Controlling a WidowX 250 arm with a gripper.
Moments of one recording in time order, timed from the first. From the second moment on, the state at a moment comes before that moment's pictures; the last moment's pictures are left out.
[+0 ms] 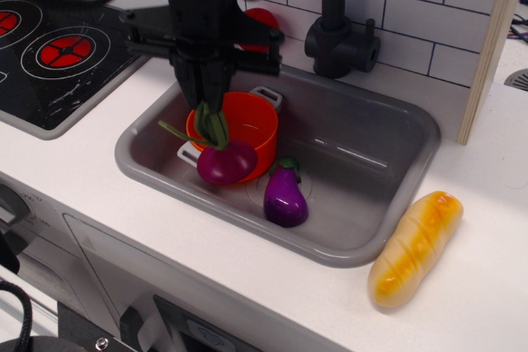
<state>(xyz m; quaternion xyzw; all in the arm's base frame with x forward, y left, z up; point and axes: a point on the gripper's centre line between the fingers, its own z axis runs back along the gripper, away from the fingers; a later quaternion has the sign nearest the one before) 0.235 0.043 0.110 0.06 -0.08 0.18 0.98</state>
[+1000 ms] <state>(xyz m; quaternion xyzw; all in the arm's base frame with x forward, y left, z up) 0.240 0.058 0.066 0.10 -0.07 0.19 0.97</state>
